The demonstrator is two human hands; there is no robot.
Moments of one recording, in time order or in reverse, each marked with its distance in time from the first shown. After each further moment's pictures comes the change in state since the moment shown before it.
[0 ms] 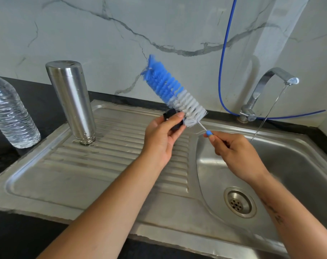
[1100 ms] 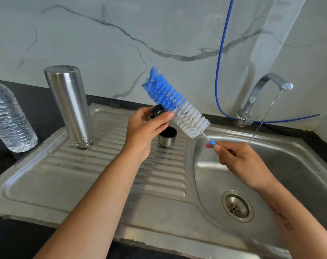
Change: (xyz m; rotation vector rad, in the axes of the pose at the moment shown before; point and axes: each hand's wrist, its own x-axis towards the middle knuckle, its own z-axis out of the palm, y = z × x) left_hand 0.012 0.030 -0.020 0.331 0.015 0.193; right_hand -0.005 0.019 -0.014 0.094 -0.070 0.059
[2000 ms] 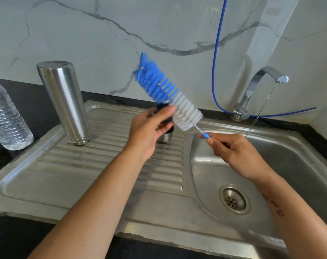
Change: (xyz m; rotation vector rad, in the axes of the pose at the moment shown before) left_hand -0.015 -0.005 0.020 -0.108 -0.050 -0.115; right_hand -0.001 -0.016 0.000 -0.078 -0.021 -0.105
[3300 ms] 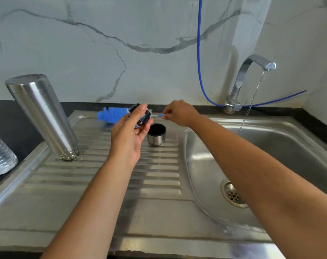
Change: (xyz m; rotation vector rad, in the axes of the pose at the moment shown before) left_hand 0.017 0.003 -0.015 -0.104 0.162 -0.011; right_hand 0.198 0.041 0.068 -0.523 -0.122 -0.021
